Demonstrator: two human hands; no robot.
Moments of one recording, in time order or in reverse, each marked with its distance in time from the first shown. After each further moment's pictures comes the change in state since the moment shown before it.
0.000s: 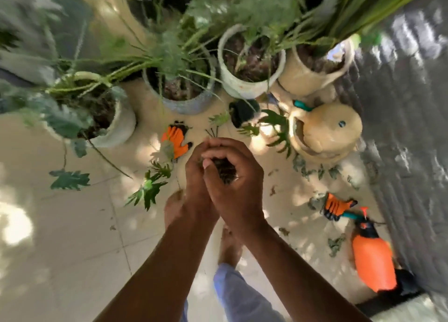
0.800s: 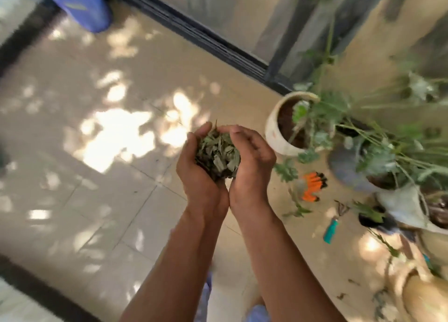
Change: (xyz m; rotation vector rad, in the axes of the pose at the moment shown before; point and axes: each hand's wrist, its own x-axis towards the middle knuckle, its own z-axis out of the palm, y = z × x) left_hand -0.225 0.234 -0.375 -0.937 0.638 0.720; right_hand -0.209 -0.211 0.416 0.470 -0.618 0.519
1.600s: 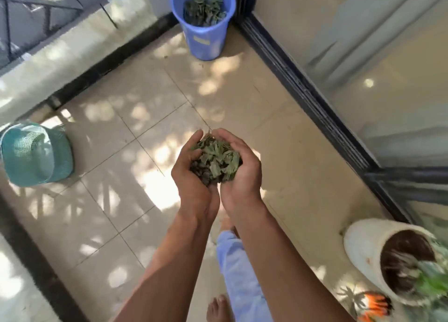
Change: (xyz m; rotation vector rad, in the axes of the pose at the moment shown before) left_hand 0.331 0.321 -0.029 -0.166 0.295 0.124; right_hand 0.154 0.168 0.418 -0.046 -0.294 0.460
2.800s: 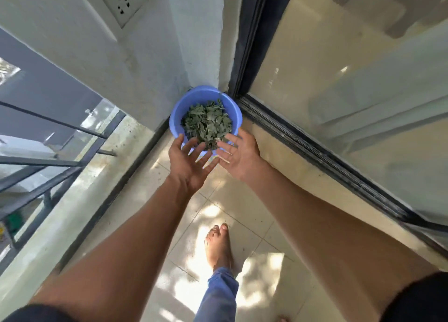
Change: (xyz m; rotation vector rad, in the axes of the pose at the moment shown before) left_hand 0.384 0.202 0.279 0.373 -0.176 -0.428; right_hand 0.389 -0.130 0.264 0.020 0.141 0.394
